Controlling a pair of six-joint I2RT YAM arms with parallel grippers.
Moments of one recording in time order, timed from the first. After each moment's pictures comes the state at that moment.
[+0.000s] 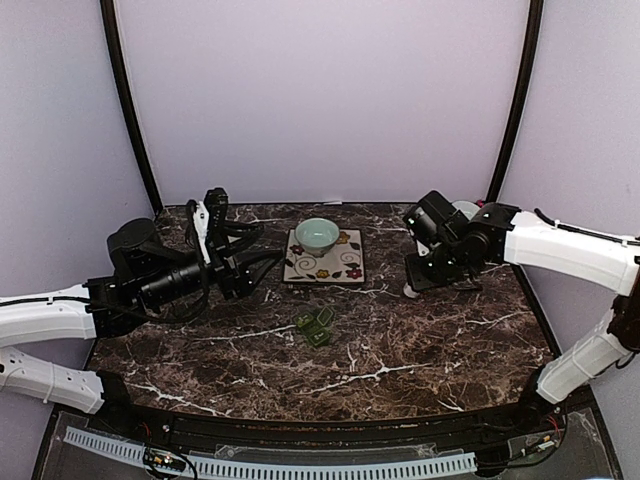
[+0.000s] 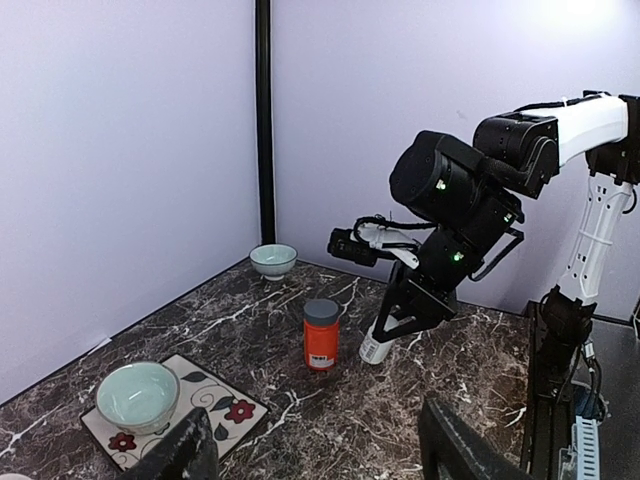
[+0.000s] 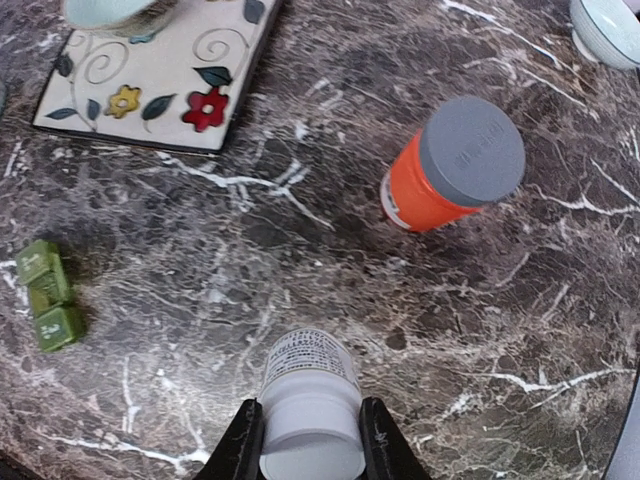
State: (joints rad) left arm -0.93 1.01 0.67 0.38 0.09 -0.02; right arm 0.83 1.43 1.20 -0.85 0.29 0.52
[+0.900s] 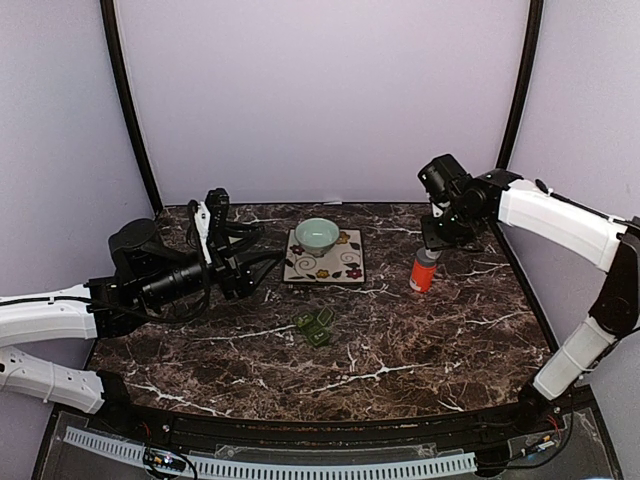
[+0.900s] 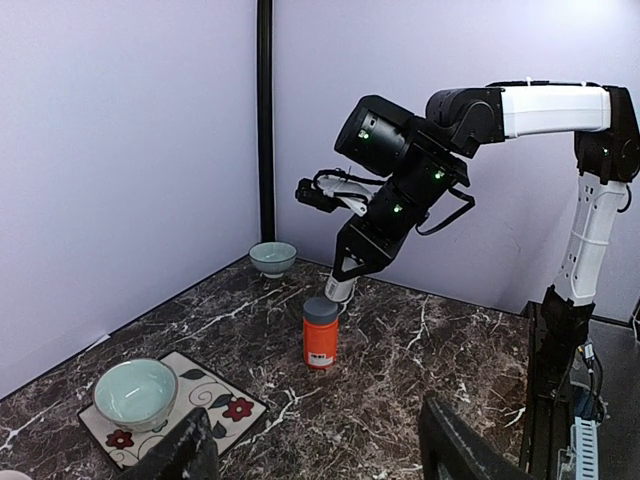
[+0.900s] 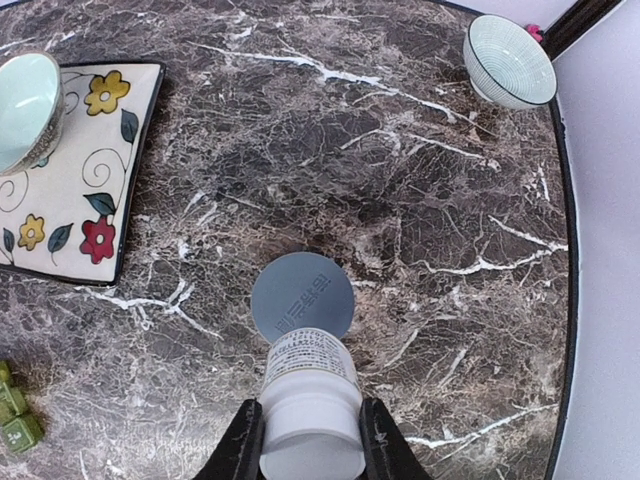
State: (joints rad) left arm -0.93 1.01 0.66 0.38 0.09 -0.03; right arm 0.59 1.55 1.40 -0.91 0.37 0.39
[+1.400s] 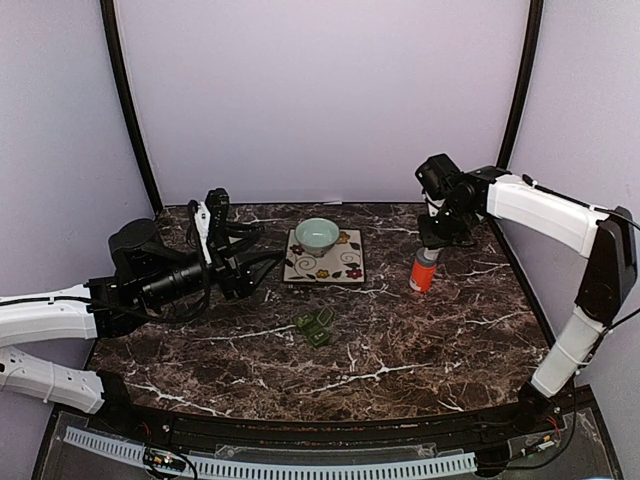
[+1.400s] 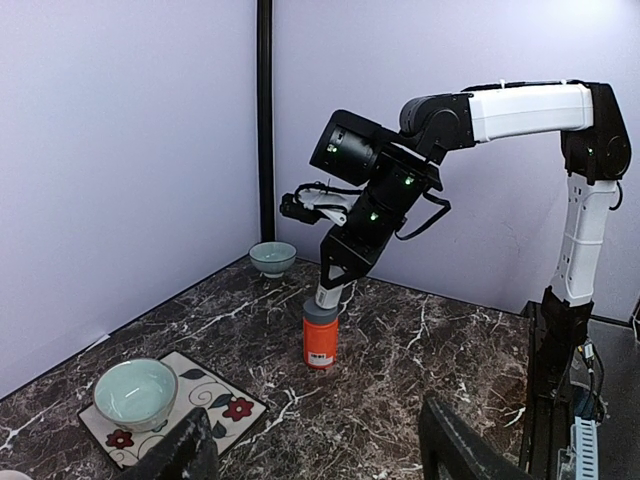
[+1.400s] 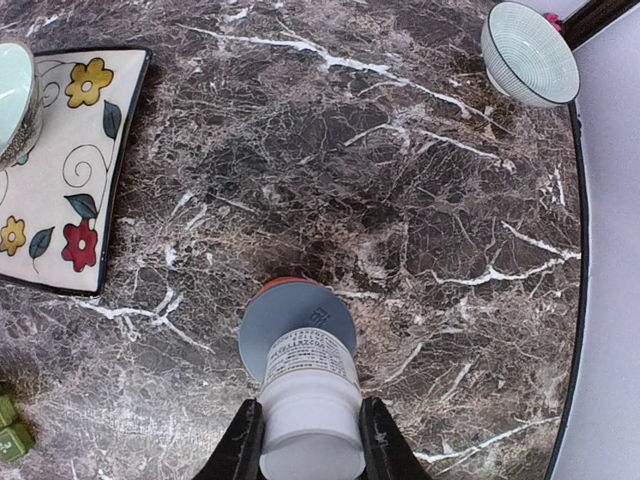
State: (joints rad) left arm -0.93 1.01 0.66 0.38 0.09 -0.03; right arm 0.54 1.66 1.46 -0.91 0.31 0.34
